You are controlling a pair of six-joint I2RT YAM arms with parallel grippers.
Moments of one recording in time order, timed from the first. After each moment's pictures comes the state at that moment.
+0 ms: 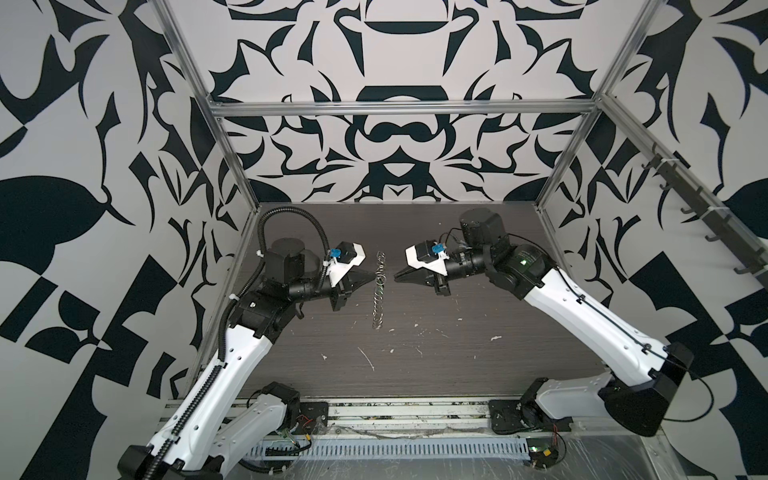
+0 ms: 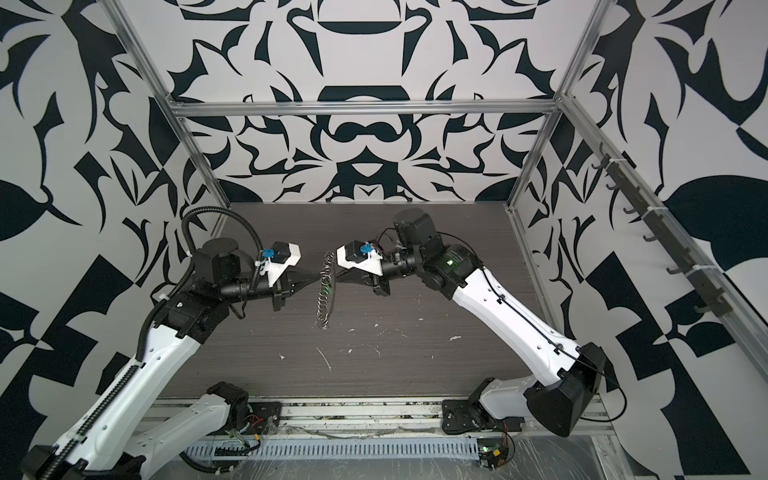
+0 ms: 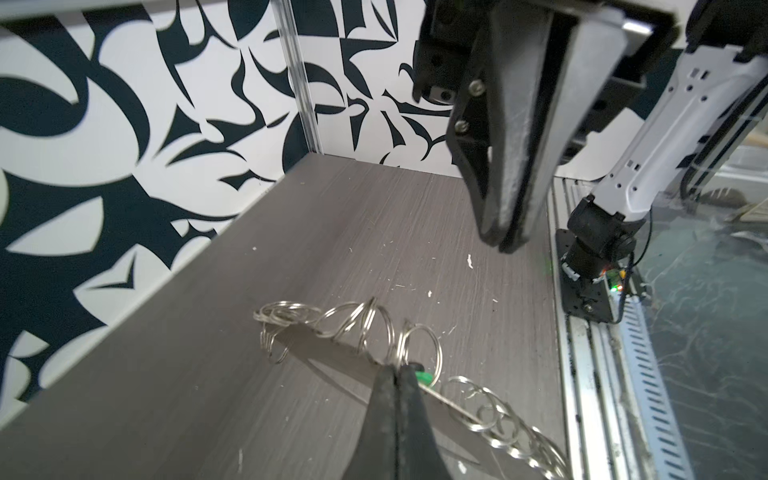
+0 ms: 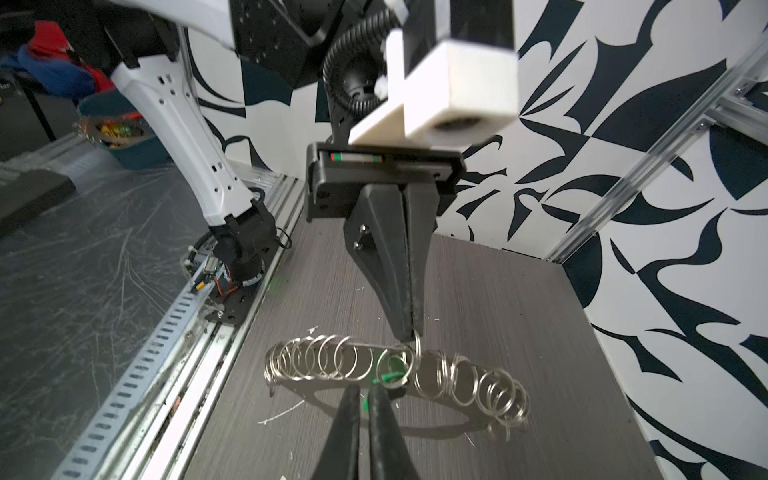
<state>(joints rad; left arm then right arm) -0.40 0.90 0.96 -0.43 0.82 0.40 0.70 1.33 1.39 -0.56 -0.86 -0.66</state>
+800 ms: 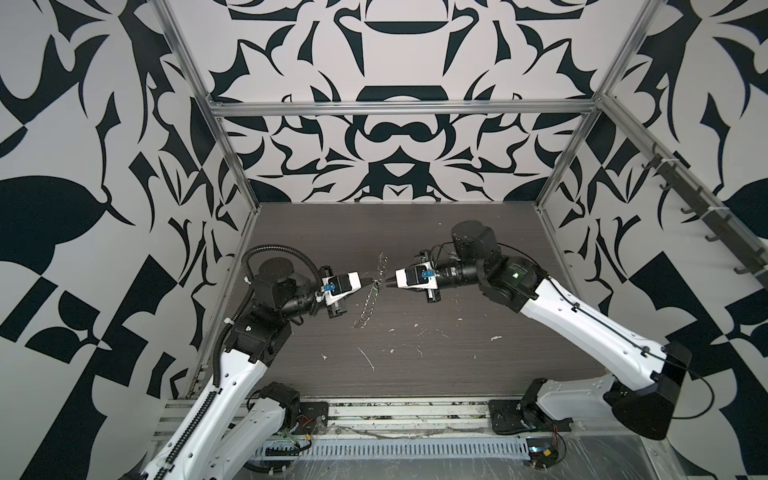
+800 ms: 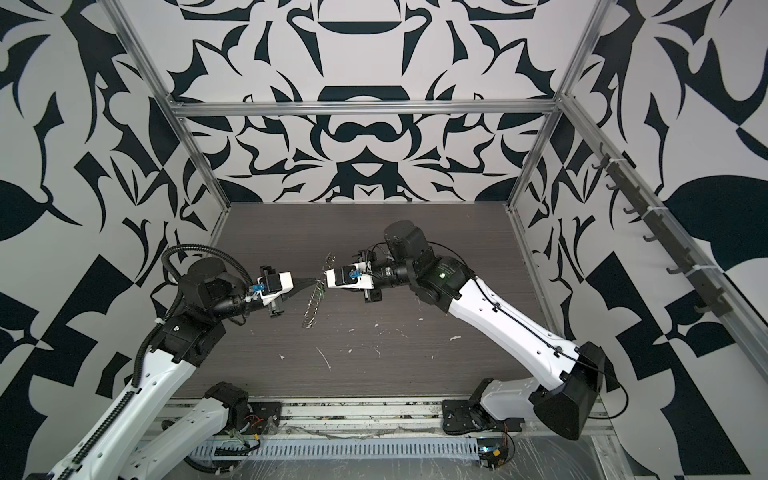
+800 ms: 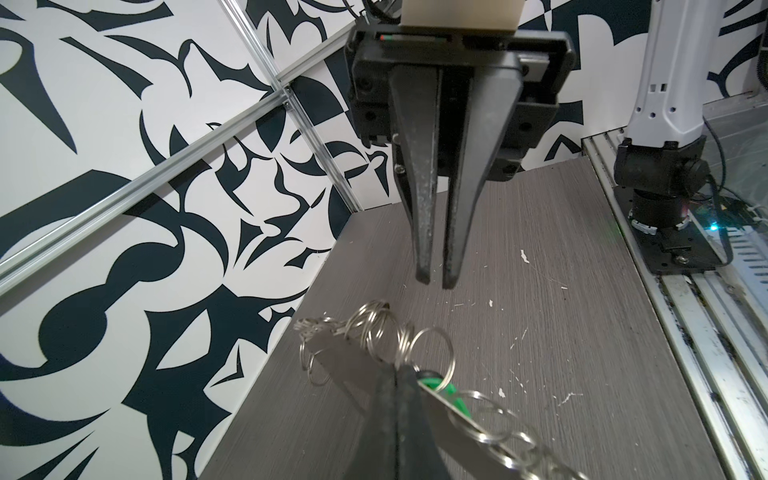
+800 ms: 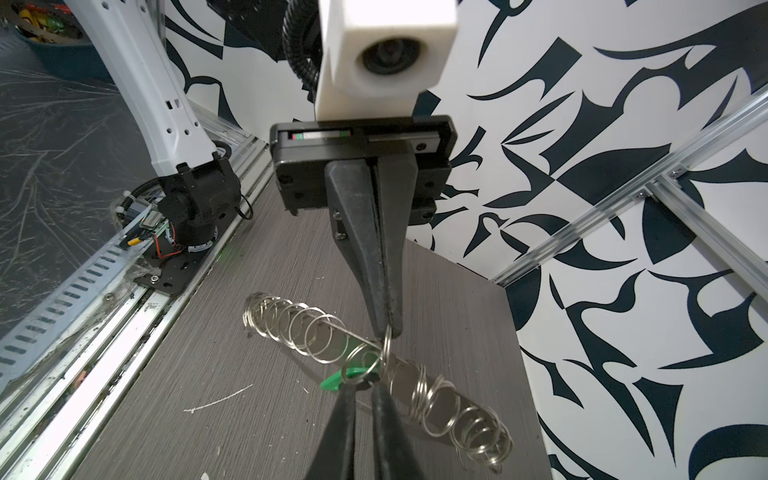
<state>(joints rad) -0.40 0.77 0.81 -0.22 0.82 0.62 0.79 1.31 1.32 -0.43 -0.70 -0.80</state>
